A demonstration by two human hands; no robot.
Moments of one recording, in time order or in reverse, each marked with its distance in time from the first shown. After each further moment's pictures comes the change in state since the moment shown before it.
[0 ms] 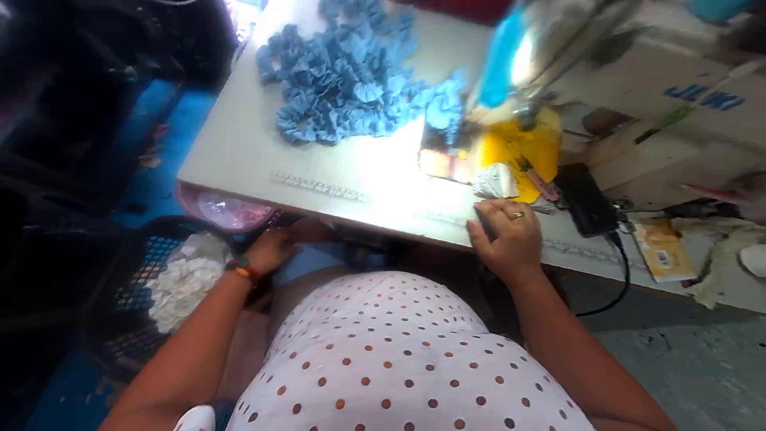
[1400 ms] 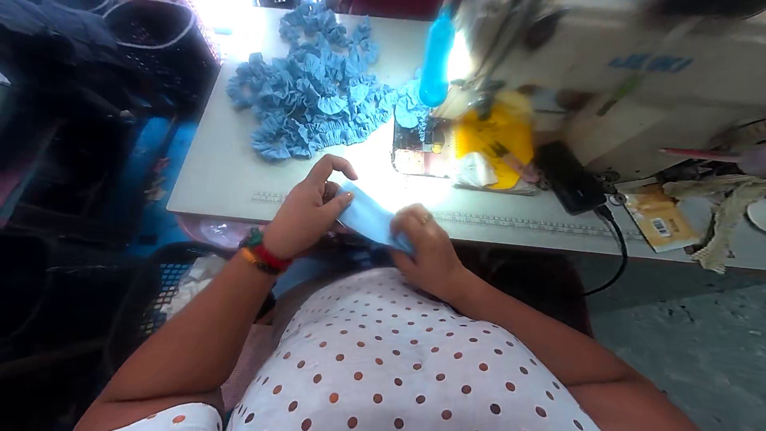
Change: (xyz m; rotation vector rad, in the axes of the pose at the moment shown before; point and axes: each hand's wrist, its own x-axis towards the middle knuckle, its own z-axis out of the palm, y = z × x) left_hand 0.015 0.213 -0.078 -0.606 0.043 0.225; right_hand 0.021 -0.118 0.000 0.569 -0.033 -0.076
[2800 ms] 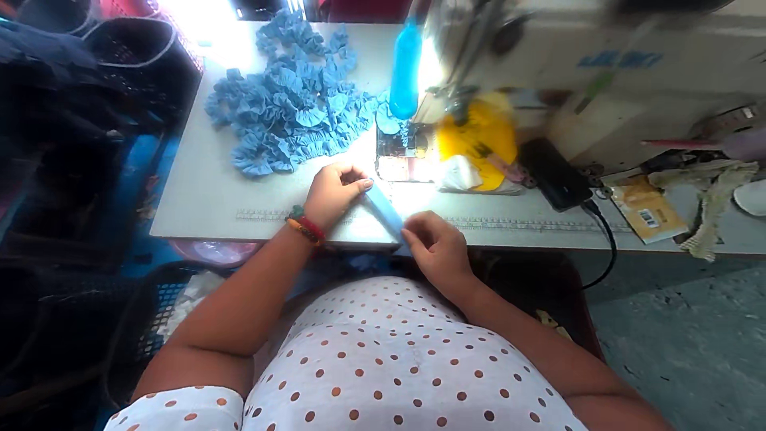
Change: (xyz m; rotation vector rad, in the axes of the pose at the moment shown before) left_hand 0.088 -0.038 0.036 0.063 0.069 0.057; right_hand -0.018 0.031 -0.010 0.011 0.151 0.364
